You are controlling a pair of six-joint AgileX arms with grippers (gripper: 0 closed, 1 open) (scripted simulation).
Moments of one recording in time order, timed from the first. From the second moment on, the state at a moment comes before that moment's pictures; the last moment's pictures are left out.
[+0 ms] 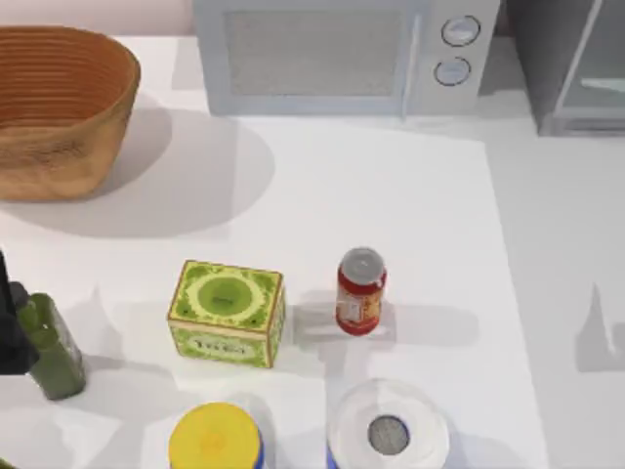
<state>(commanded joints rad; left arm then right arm) 0.00 0.00 0.00 0.00 0.00 0.00 0.00 0.00 0.00 0.00 0.00 0.00</state>
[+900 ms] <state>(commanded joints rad) 0.00 0.00 0.00 0.00 0.00 0.00 -0.10 0.94 0.46 0.53 -0.09 0.02</state>
